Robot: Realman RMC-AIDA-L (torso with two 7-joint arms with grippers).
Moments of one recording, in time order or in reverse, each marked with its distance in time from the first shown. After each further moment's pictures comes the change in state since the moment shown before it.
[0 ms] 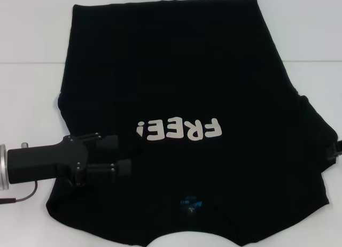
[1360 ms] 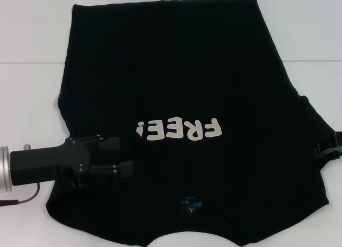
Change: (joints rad) left arm 0.001 -0.005 0.005 -0.010 0.000 -0.013 0.006; right arm 0.065 -0.013 -0.041 0.214 -0.011 0.197 0.013
